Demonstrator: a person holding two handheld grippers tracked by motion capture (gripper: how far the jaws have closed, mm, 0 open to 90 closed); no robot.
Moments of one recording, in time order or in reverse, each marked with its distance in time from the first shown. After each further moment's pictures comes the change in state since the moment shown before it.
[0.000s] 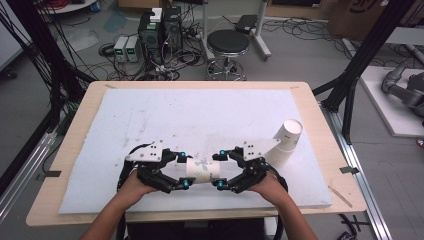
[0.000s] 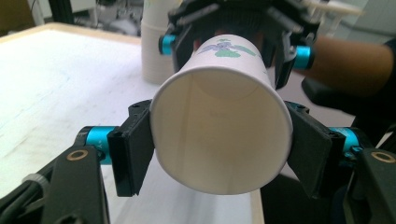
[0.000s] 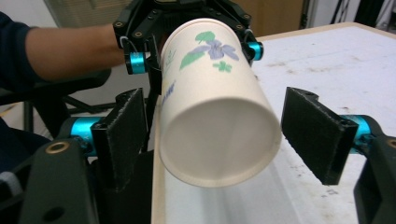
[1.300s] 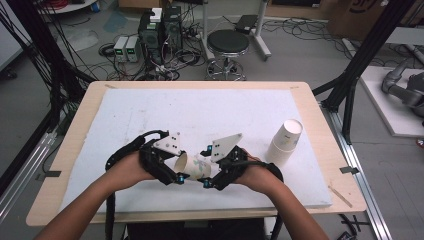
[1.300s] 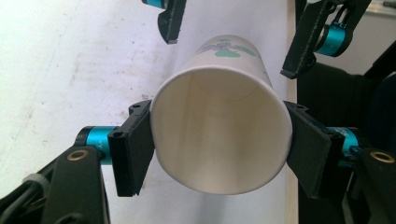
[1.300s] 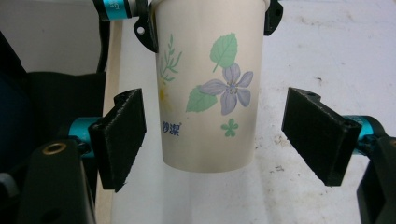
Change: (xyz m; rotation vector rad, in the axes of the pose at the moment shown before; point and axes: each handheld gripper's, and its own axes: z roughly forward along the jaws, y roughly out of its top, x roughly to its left) left arm 0.000 0.061 0.008 0.571 0.113 0.138; right arm 0.005 0.047 0.043 0.429 -0.134 -0.246
